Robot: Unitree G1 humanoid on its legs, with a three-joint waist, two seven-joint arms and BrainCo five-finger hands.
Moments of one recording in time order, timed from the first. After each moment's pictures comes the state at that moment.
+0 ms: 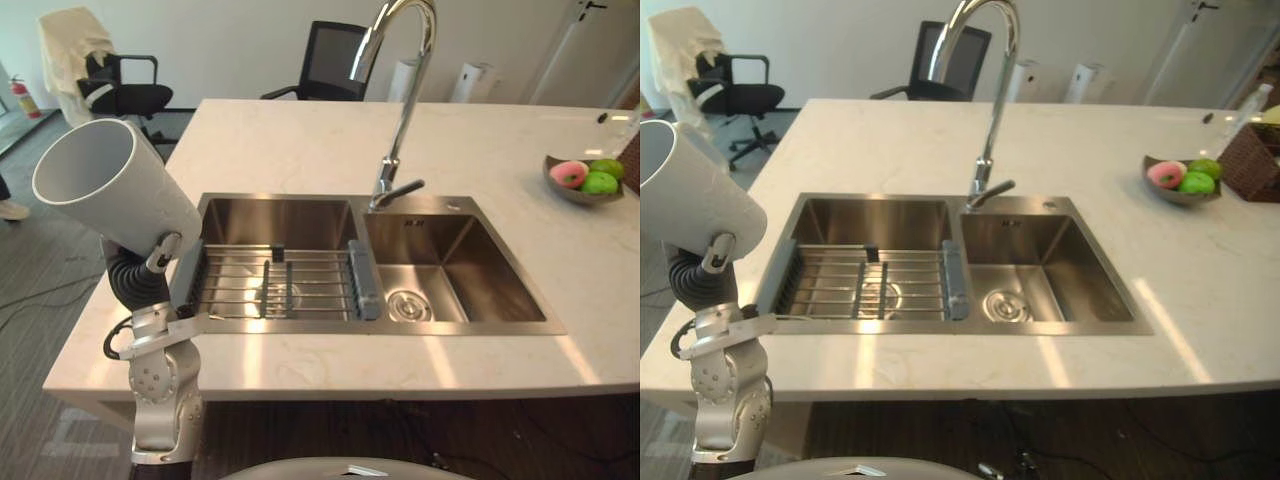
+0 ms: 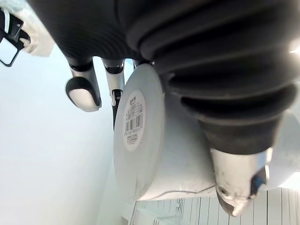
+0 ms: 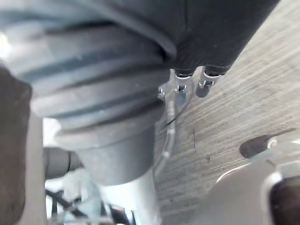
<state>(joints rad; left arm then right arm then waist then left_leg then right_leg) 0.13 0.03 -0.03 -0.38 -0.27 -0.45 0.22 0.34 -0.06 -0.20 0.95 0.20 -0.25 0.04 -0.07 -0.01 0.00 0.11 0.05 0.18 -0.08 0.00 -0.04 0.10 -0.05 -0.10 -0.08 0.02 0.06</state>
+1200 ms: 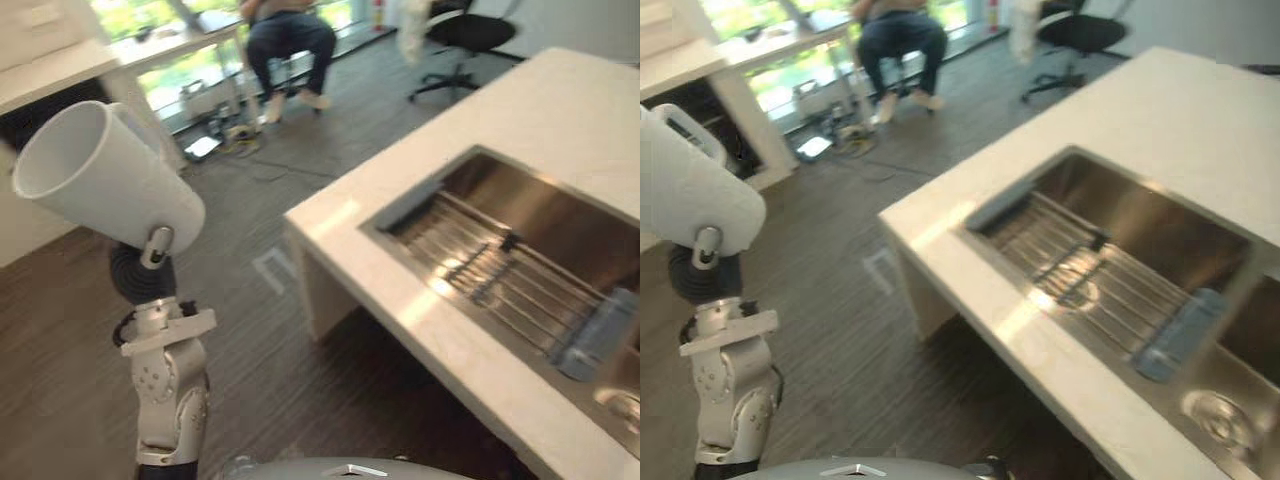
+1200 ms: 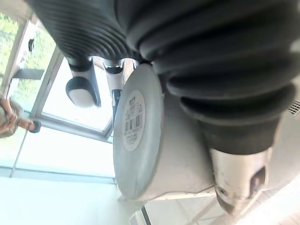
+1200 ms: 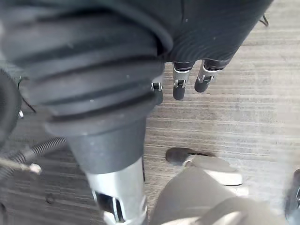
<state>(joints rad) 0.13 -0.03 -0.08 -0.44 -0.40 -0.41 0.14 0.23 -0.17 -0.50 1.13 0.33 0.09 -0.03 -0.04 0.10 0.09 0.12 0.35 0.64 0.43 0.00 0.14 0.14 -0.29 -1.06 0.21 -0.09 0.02</state>
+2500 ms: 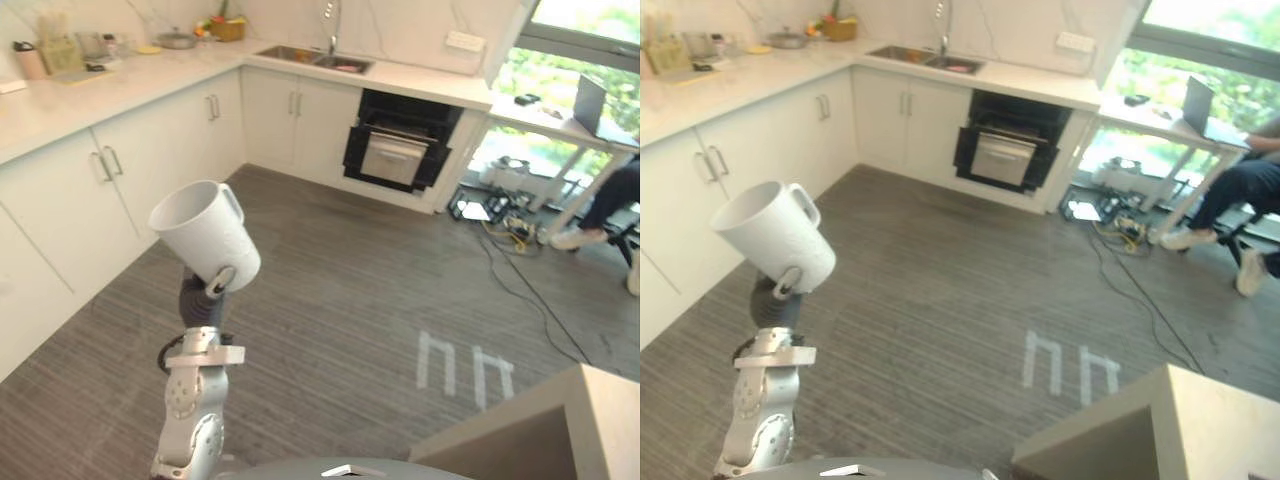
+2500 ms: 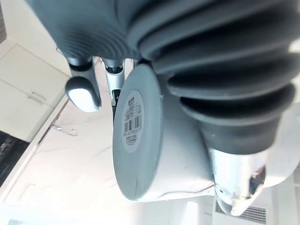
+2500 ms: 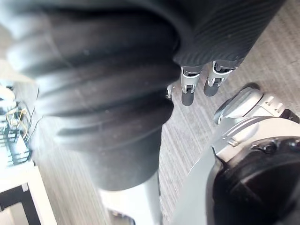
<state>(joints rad) 0.26 0.05 -0.17 -0.23 -0.50 -0.44 0.01 0.31 -0.07 -0.26 0.98 0.45 -0.04 0.17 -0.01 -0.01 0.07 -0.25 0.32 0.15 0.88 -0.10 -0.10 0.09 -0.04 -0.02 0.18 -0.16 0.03</state>
